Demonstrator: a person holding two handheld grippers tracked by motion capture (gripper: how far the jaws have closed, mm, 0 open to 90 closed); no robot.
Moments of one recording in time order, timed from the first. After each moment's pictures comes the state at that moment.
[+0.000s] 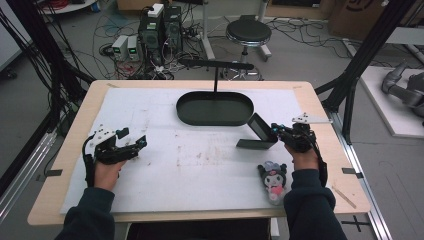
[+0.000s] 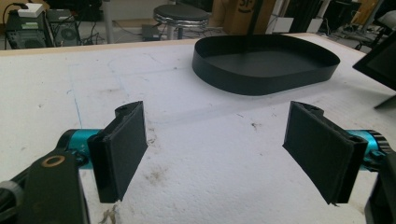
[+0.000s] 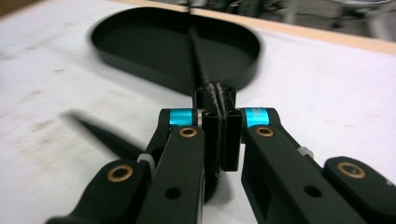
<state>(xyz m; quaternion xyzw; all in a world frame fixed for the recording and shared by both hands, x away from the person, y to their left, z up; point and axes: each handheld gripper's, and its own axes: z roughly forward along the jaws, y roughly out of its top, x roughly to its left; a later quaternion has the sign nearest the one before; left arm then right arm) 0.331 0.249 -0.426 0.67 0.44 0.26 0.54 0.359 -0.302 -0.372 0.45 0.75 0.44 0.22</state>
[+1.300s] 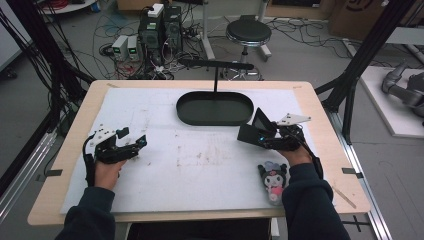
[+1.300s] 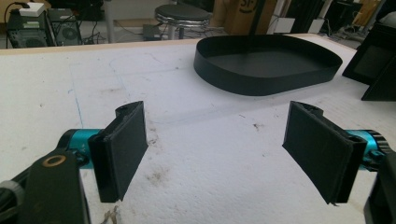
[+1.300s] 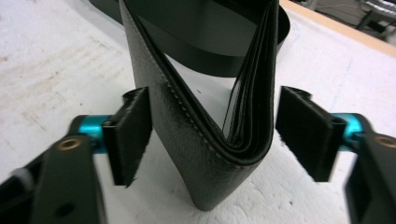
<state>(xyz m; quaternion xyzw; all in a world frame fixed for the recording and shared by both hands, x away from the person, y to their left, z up) 0.333 0.249 -0.427 0.67 0.45 0.26 0.54 0.388 -0.290 -0.401 0.36 0.82 0.39 0.23</state>
